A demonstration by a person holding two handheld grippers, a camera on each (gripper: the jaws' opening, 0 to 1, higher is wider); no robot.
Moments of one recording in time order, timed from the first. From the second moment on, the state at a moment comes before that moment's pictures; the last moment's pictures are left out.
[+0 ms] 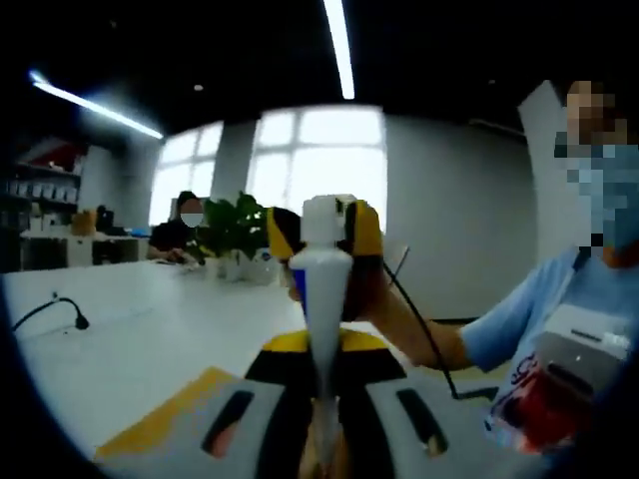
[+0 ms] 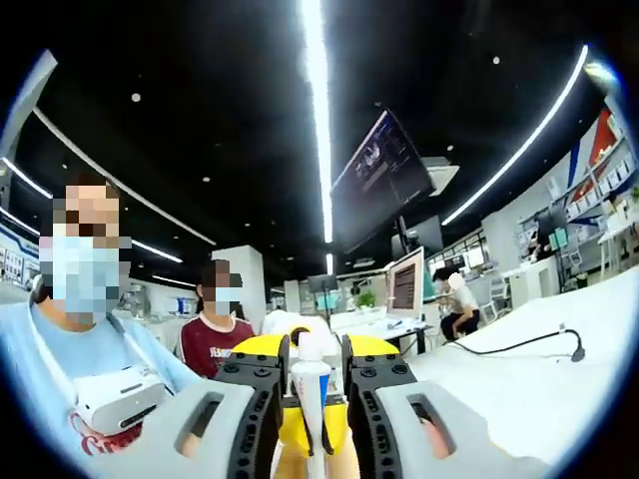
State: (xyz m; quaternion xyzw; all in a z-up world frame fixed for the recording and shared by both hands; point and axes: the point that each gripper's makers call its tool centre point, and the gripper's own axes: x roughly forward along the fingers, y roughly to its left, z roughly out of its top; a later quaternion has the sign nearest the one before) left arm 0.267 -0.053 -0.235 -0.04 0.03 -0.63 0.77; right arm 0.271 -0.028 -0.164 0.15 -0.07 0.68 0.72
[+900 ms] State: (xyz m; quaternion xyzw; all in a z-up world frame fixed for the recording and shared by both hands) left arm 0.301 -0.041 -0.239 -0.04 0.03 -0.40 0.92; right arm 0.281 -0.032 -0.163 0.03 -0.10 0.40 0.91
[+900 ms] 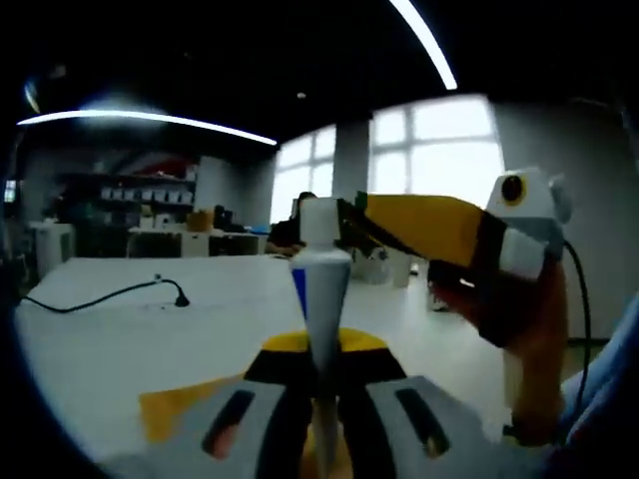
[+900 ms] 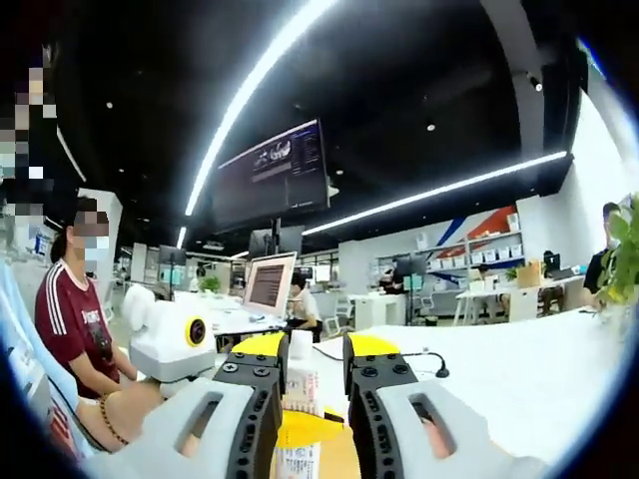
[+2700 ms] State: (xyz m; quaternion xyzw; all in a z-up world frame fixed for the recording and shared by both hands) left arm 0.288 -0.070 -0.240 -0.03 0.05 -0.51 0.86; right arm 0.285 -0.030 -0.170 0.02 -0.08 0.46 0.88
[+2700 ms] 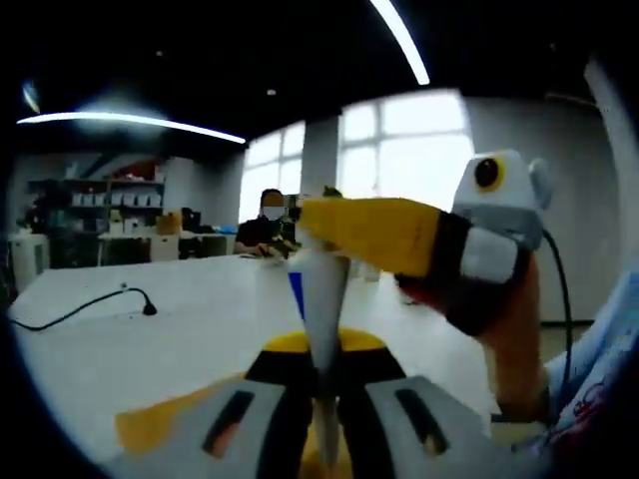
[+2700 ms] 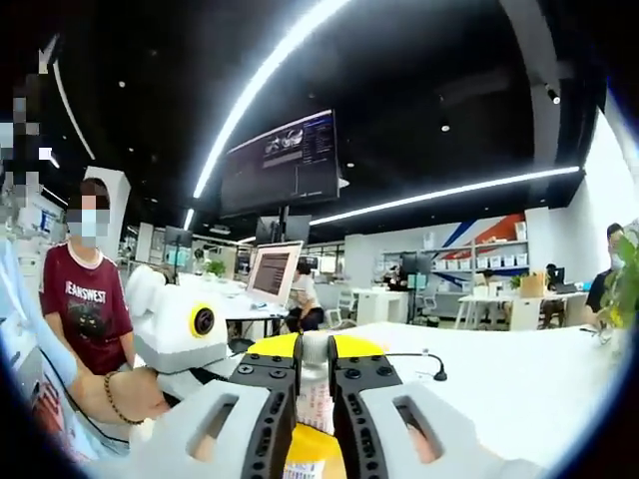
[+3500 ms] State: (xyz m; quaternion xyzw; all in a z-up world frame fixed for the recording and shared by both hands) left arm 0.255 -0.085 -0.233 -0.03 0.04 -0.75 0.66; right arm 0.268 -0.035 -0.168 0.15 0.02 0.78 0.61
